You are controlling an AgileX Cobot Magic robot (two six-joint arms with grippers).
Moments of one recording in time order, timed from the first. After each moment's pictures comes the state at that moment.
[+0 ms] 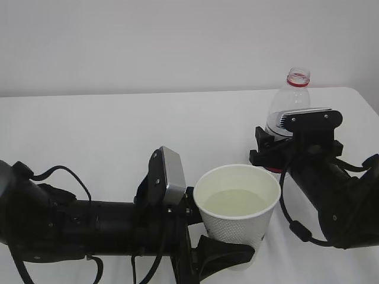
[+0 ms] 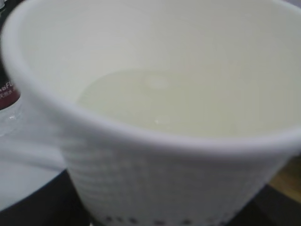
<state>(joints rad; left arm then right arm) -0.72 2.02 -0.68 0.81 -1.11 -0.40 0.44 2.05 -0.62 0.38 -1.13 -0.13</state>
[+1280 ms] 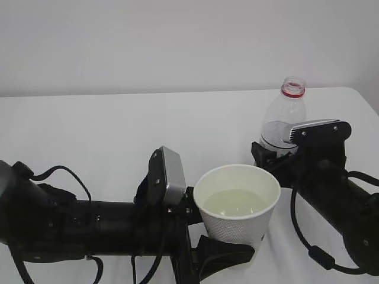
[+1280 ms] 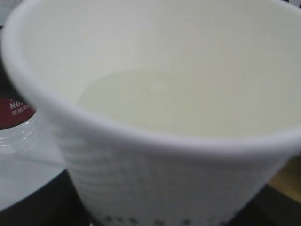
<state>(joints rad) -0.72 2.02 -0.68 0.81 -1.11 -0.40 0.44 1.97 -0.49 0.22 -1.14 -0.04</state>
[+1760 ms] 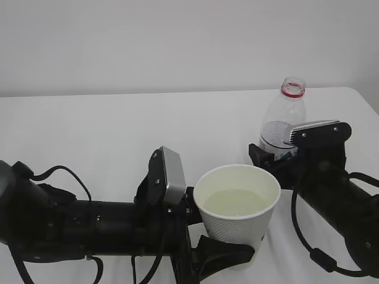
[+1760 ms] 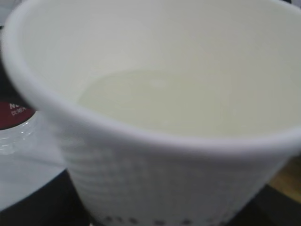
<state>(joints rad) -0.72 2.02 -0.68 0.81 -1.11 -0.40 0.44 1.96 -0.48 0.21 -1.14 -0.04</state>
